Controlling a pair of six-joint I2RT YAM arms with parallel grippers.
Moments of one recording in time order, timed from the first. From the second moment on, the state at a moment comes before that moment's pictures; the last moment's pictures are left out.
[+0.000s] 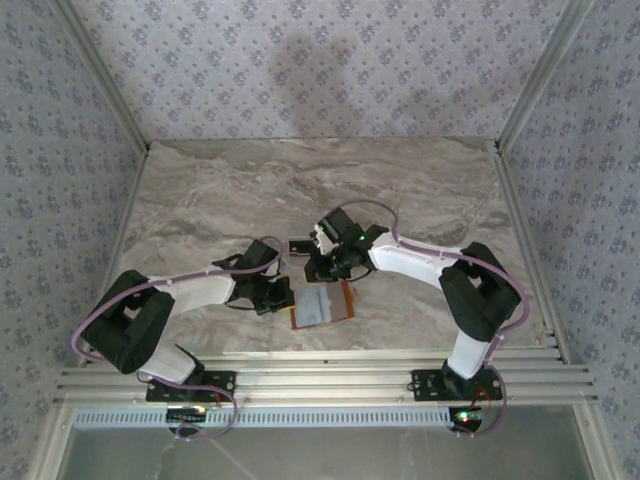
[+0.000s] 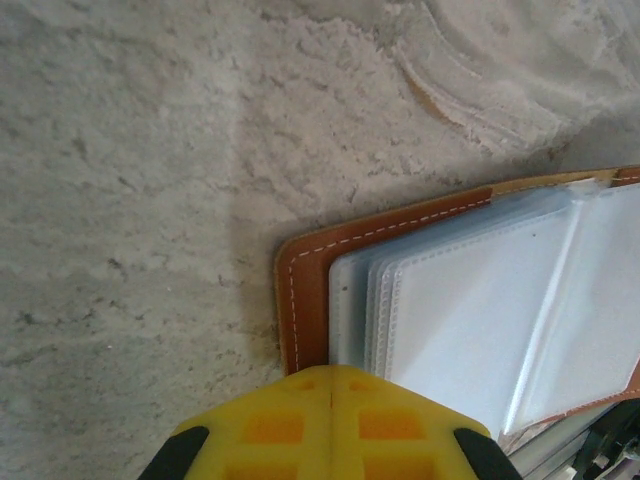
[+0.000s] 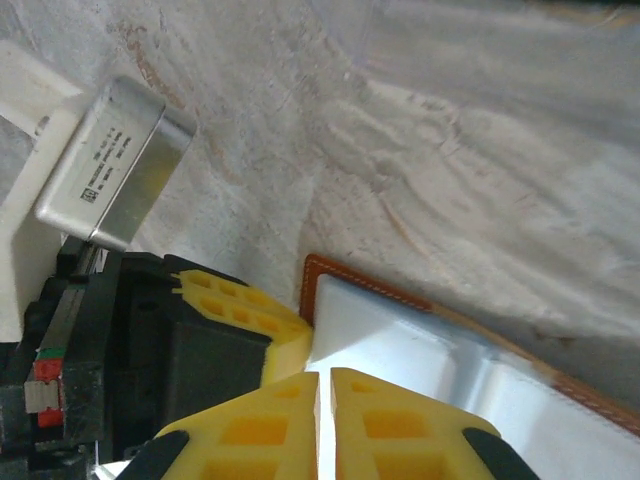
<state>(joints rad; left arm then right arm) -0.64 1.48 0.62 -0.29 0.42 -0.85 0.78 1.74 1.12 -0.42 -0.44 0.62</state>
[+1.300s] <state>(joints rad) -0.64 1.48 0.63 -0.30 0.42 -0.85 0.91 1.84 1.13 -0.46 -0.33 0.74</state>
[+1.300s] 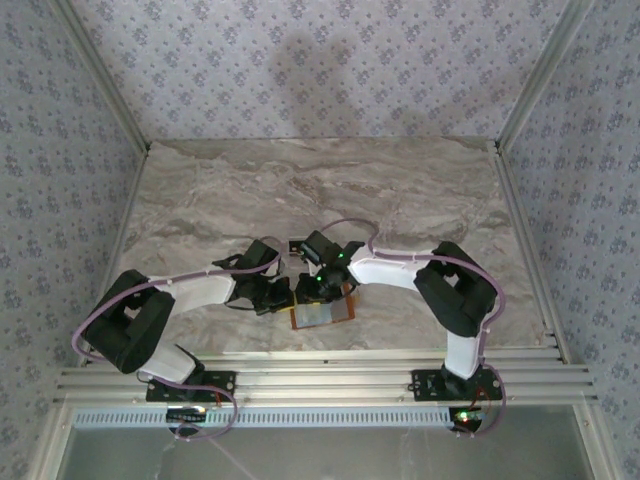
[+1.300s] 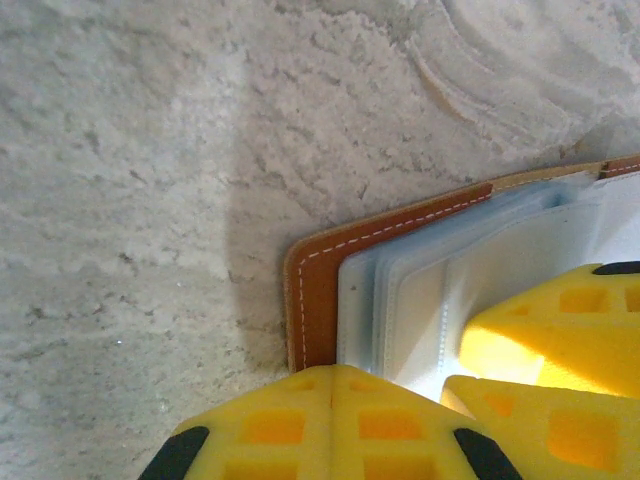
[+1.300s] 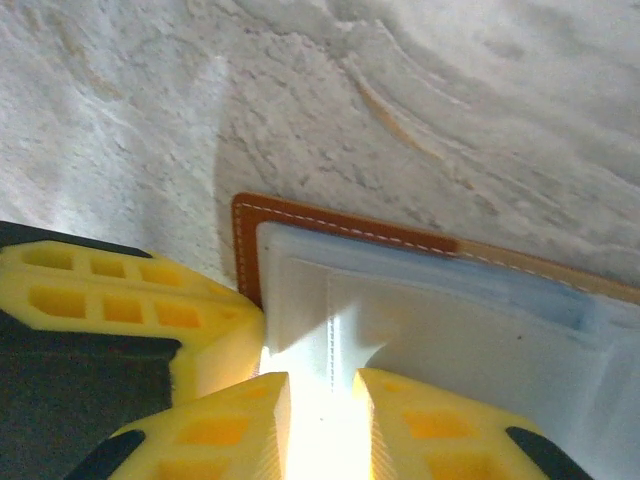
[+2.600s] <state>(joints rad) -0.64 1.48 0.63 -0.31 0.42 -0.83 0.98 1.84 1.24 -0.95 0.16 0.69</state>
